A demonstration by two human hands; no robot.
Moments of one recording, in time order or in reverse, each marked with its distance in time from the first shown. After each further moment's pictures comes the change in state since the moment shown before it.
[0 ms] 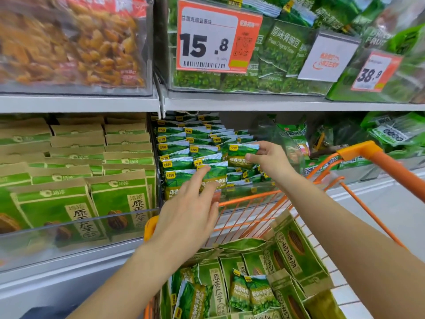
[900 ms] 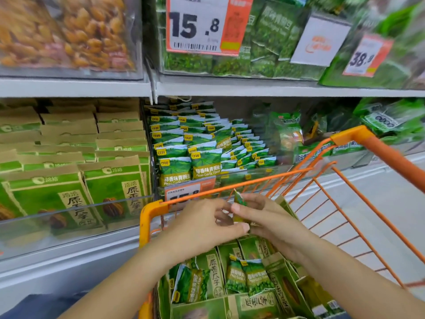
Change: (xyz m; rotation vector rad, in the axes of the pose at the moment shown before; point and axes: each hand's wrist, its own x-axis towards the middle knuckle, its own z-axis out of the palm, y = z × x) left_hand -0.008 0.021 0.007 -0.616 -0.455 -0.165; right_hand -0.132 0.031 0.017 0.353 -0.298 0.364
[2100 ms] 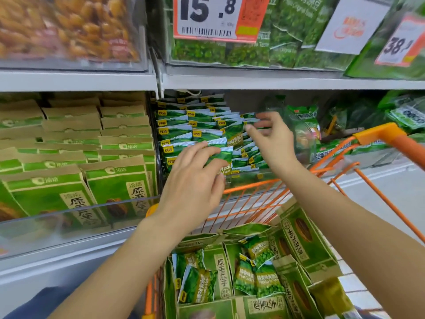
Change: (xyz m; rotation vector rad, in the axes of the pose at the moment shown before) left_hand 0.031 -0.014 -0.031 0.545 0.584 0.351; right_hand 0.118 -0.077 -0.018 -0.513 0.541 -0.640
